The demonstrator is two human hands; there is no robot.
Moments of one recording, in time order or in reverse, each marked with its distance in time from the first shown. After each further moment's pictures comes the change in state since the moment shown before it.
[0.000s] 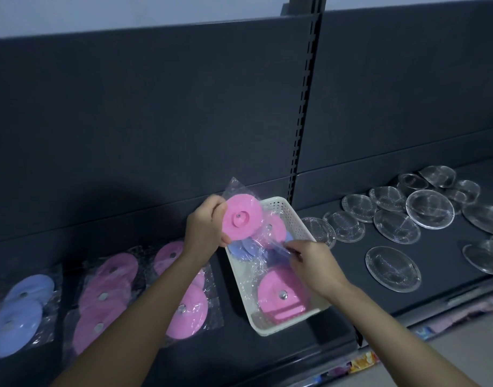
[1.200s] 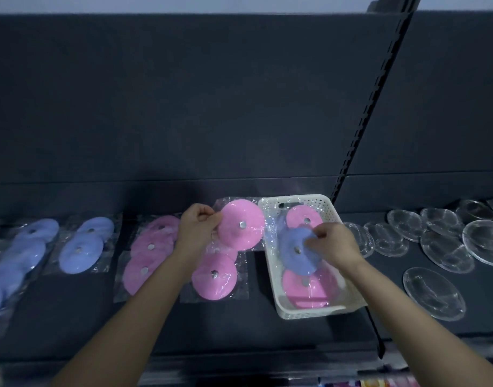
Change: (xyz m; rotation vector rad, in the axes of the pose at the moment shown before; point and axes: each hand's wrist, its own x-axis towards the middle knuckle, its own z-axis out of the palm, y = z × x) left_hand -0.050 -0.047 -0.069 -0.405 0.280 -0.275; right_hand 0.028 -0.032 0.001 0.165 -0.065 0.192
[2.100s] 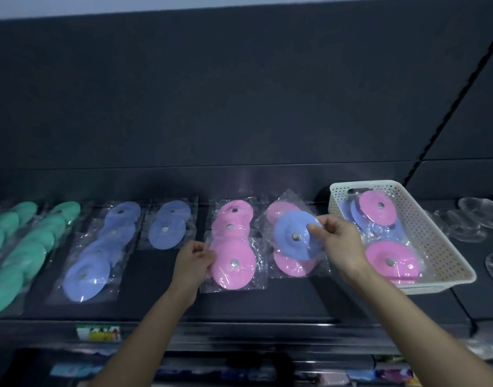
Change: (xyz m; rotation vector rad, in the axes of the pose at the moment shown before) left_hand -0.036 -0.047 -0.200 0.170 0.076 -0.242; right_hand -0.080 -0.098 0.125 0.681 0.005 -0.114
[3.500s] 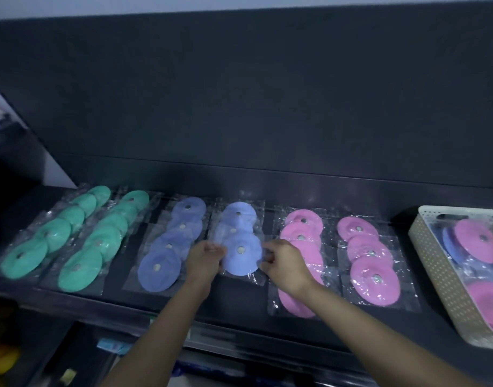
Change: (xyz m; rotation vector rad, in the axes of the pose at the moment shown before) left_hand 0.060 -0.011 -0.114 -0.079 0.201 -0.043; right_hand -0.026 -0.008 0.220 -0.663 -0.497 -0.295
